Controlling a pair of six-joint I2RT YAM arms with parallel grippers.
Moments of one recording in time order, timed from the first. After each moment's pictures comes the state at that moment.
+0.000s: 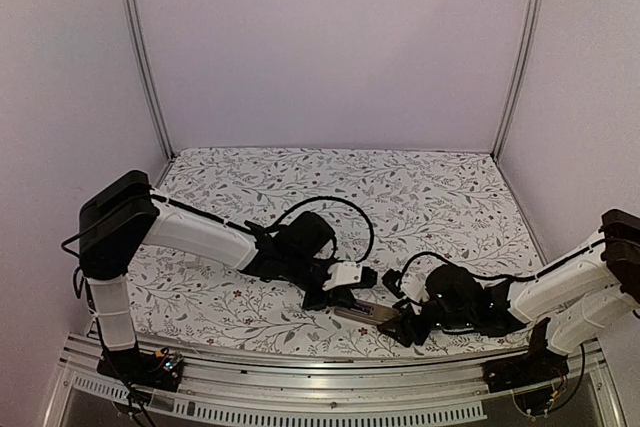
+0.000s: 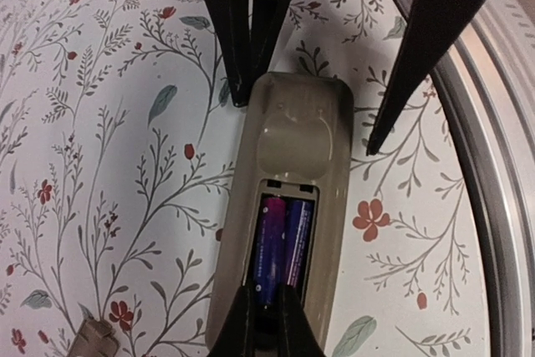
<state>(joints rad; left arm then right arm) -1.04 1.95 1.10 -0.05 0.43 0.57 1.09 1.41 0.30 0.38 -0.03 0.23</state>
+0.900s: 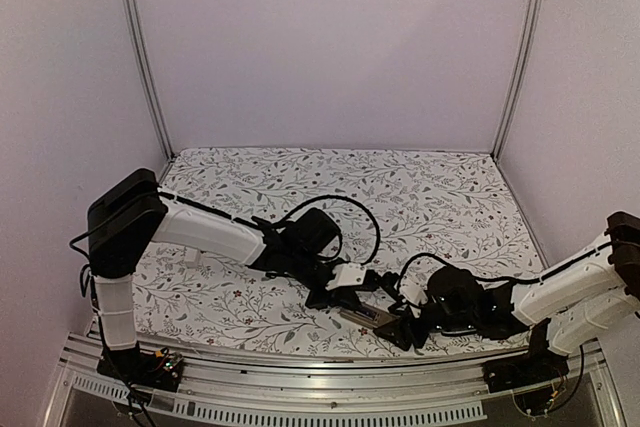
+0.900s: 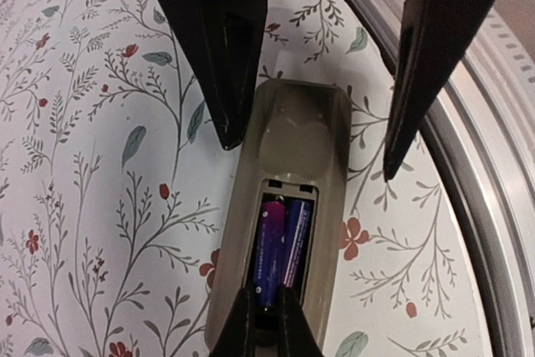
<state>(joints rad) -1.02 2.00 1.17 -0.12 0.53 0.69 1.13 1.39 0.31 0.41 -0.02 0.22</state>
